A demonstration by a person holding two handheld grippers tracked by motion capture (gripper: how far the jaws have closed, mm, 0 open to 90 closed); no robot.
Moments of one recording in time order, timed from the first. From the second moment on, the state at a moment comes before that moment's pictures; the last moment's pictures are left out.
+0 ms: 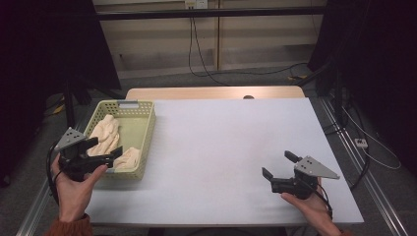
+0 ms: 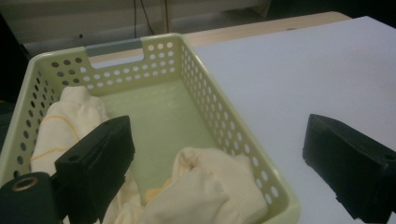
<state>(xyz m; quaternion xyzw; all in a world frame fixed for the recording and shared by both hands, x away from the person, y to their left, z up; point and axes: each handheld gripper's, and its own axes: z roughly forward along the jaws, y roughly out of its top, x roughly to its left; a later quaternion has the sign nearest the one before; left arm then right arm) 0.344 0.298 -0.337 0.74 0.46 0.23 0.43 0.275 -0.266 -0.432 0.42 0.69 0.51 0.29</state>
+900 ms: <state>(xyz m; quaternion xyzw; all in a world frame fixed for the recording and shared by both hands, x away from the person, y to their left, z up) 0.379 0.342 -0.366 0.77 0.52 0.19 0.30 0.277 -0.265 -0.432 0.41 0.70 0.51 0.29</state>
